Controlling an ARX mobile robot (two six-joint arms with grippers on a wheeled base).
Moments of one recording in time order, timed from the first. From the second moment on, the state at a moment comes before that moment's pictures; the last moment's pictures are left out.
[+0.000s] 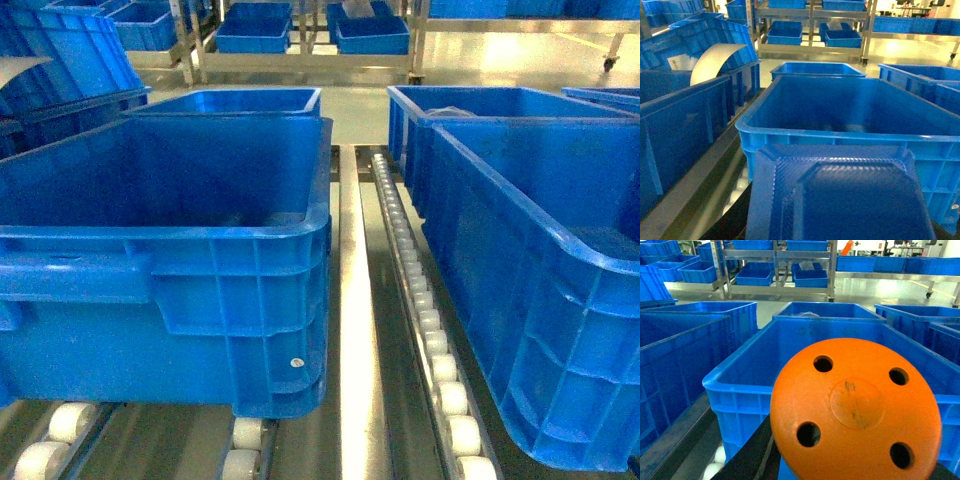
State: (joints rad) left arm 0.00 0.01 0.01 -0.01 0.00 0.00; right arm 0.00 0.01 0.01 -0.01 0.00 0.00
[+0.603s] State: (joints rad) left arm 0.00 0.01 0.01 -0.01 0.00 0.00; right arm 0.00 0.01 0.01 -0.01 0.00 0.00
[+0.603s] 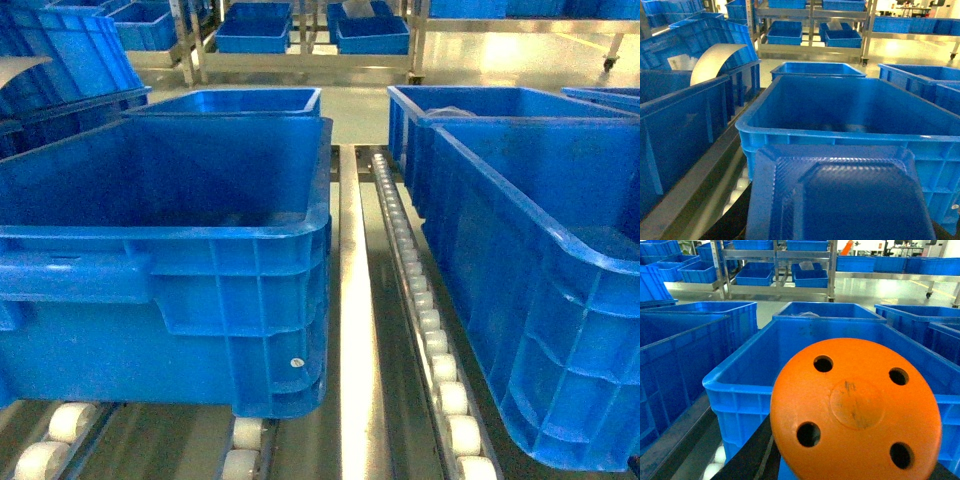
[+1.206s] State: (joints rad) left arm 0.00 0.01 0.01 -0.01 0.00 0.00; right arm 0.00 0.01 0.01 -0.01 0.00 0.00
